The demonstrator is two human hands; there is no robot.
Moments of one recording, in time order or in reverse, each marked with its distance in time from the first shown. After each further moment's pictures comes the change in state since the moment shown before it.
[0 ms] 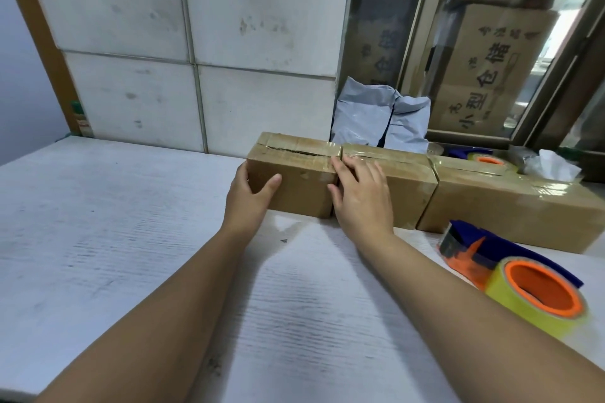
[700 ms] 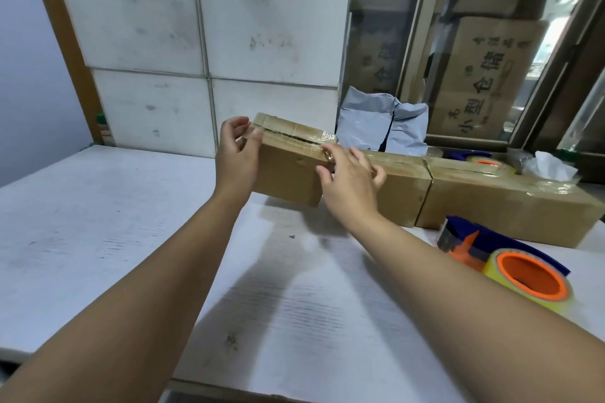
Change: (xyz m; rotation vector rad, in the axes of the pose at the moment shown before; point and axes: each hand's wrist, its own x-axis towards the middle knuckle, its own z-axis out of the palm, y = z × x) left_hand 0.007 0.074 -0.025 -0.199 0.160 0.131; right_hand 0.018 -0.042 -0.034 0.266 -0.171 0.261
